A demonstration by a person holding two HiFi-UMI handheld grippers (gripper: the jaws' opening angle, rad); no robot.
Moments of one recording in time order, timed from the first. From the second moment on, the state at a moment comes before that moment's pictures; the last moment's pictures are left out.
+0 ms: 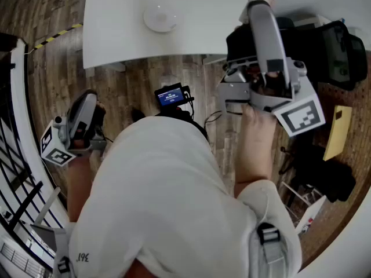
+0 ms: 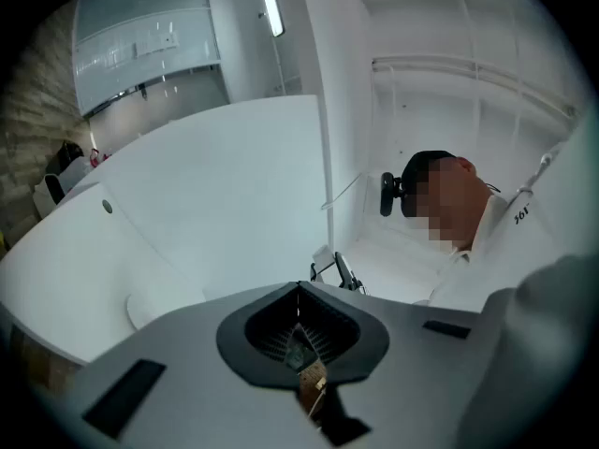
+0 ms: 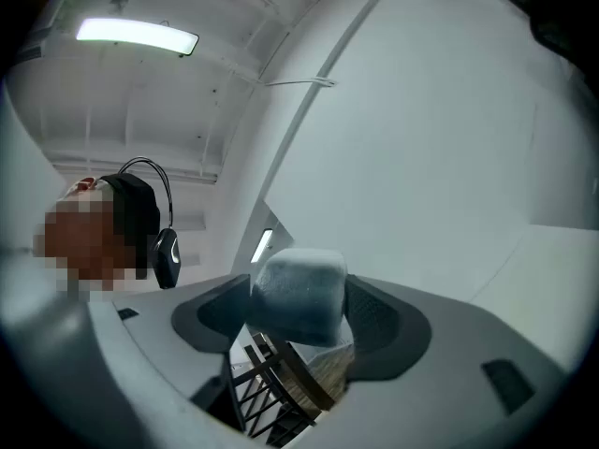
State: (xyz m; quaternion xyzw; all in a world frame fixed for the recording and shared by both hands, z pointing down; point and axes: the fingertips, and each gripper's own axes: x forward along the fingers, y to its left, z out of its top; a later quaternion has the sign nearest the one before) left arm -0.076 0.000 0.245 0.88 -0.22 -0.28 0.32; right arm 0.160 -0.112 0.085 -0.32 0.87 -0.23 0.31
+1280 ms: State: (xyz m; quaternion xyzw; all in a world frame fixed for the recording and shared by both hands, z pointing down) left arm -0.067 -0.008 0.258 0.87 -0.24 -0.26 0.34; right arm 0.143 -0.261 0.321 -0.49 0.85 -0.20 0.01
